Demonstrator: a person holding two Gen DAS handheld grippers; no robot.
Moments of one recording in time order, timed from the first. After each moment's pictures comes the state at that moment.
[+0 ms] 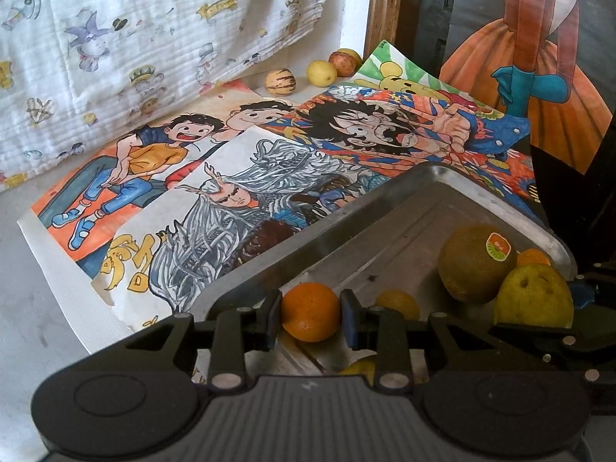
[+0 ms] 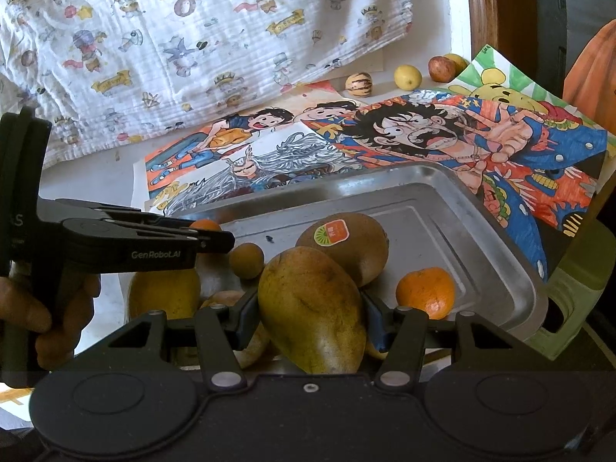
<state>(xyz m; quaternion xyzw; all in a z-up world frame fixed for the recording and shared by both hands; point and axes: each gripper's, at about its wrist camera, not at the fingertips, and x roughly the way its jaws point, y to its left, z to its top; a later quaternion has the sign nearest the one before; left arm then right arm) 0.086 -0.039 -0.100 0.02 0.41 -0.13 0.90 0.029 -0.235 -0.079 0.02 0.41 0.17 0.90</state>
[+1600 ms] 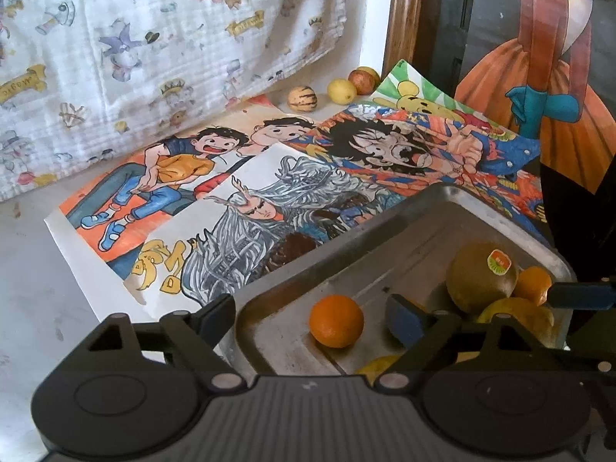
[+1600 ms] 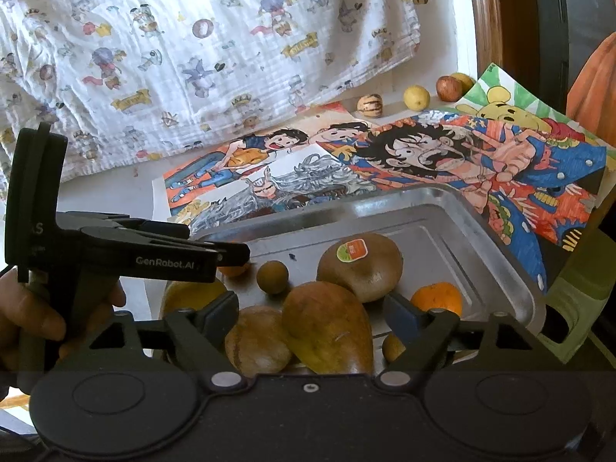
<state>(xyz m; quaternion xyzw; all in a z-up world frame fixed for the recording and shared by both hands) 0.075 -0.028 -0.084 0.01 0.39 -0.11 0.91 0.014 -0.232 -0.059 0.03 0.38 0.18 0.91</state>
